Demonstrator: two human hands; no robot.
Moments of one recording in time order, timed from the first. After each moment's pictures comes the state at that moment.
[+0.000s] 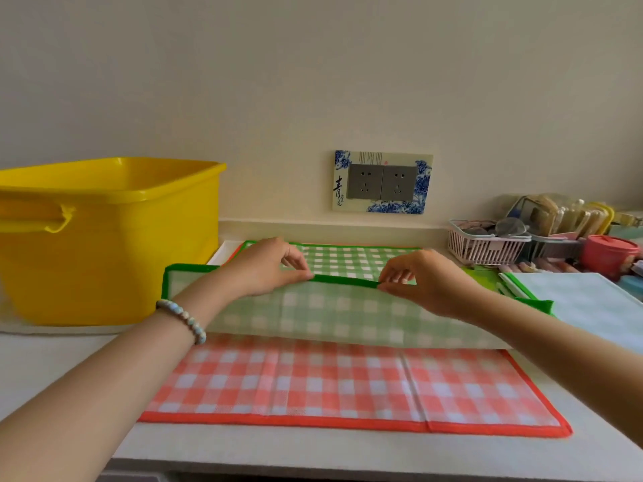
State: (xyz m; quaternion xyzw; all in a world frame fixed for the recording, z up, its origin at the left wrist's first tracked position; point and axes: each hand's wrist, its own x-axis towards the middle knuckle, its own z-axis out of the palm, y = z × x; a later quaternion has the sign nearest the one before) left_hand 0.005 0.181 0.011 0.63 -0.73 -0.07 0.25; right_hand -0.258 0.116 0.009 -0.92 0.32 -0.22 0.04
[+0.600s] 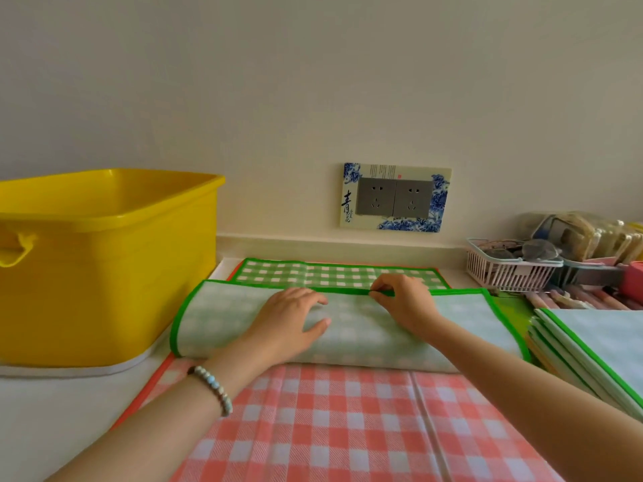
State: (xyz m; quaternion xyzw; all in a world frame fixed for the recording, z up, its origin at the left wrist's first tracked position) left_hand 0.003 0.125 -0.055 0.63 -0.74 0.07 0.22; right_hand -0.195 0.004 -0.048 -0.84 0.45 -0.29 0.07
